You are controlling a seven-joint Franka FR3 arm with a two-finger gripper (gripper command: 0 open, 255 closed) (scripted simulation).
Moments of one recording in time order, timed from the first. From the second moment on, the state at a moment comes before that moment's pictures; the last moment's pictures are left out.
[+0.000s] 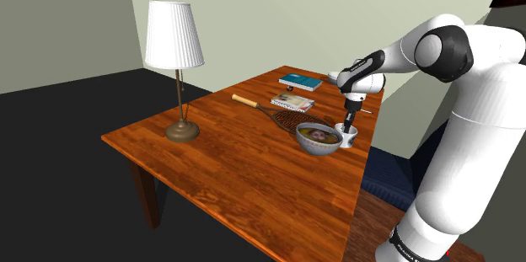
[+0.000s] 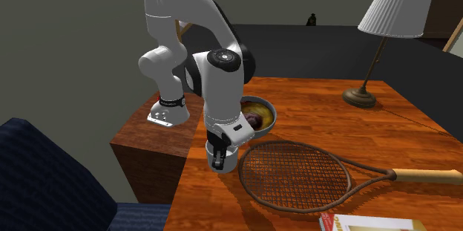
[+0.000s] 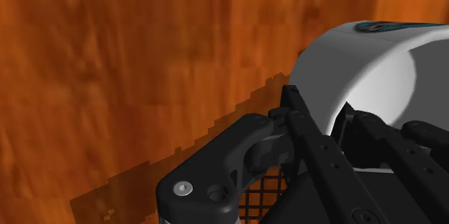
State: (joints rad) arm -0.20 0.12 -0.61 -2.18 0.06 2.19 -0.98
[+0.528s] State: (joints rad) arm -0.20 0.12 -0.61 -2.17 0.05 2.19 -0.98
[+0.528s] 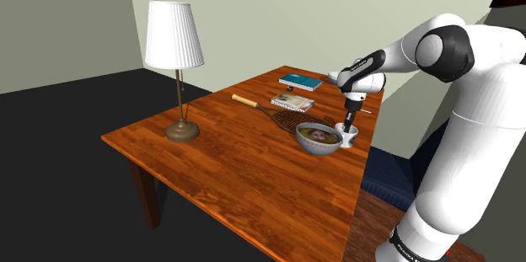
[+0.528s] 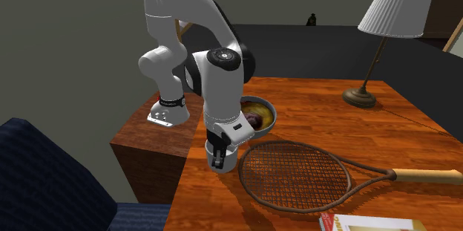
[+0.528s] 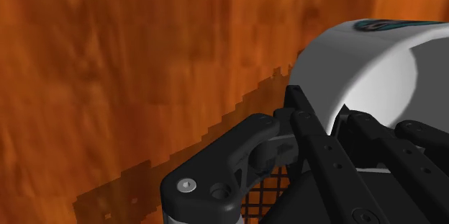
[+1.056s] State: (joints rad) arm -0.19 0.05 -0.61 -2.13 0.01 2.09 -0.94
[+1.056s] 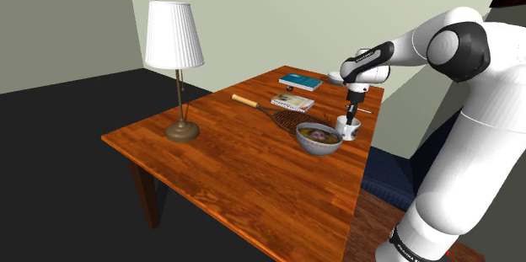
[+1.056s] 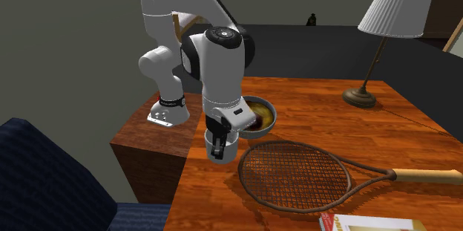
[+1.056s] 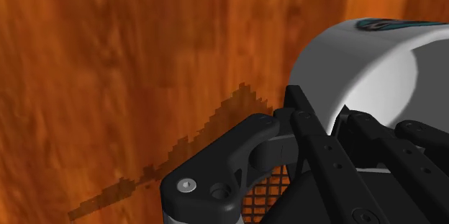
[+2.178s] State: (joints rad) arm -0.19 -0.04 -0.61 -1.98 -0.05 1.87 -0.91
